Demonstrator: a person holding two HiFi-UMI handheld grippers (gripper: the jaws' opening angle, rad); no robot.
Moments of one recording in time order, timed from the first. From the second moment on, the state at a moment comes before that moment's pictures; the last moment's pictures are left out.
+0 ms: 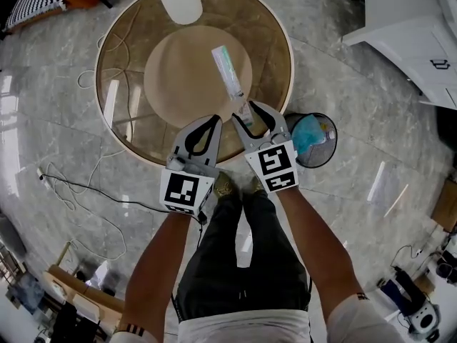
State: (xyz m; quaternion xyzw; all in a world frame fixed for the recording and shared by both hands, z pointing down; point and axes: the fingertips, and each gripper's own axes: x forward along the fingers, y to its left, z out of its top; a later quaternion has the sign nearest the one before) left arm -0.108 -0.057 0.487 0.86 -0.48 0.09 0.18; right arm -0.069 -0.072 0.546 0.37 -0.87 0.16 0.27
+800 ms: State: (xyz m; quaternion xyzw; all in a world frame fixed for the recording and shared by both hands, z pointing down) left arm -0.118 -0.067 0.504 0.86 -0.46 0.09 0.19; right arm -0.071 -0.075 0.622 0.36 -0.82 0.20 0.39
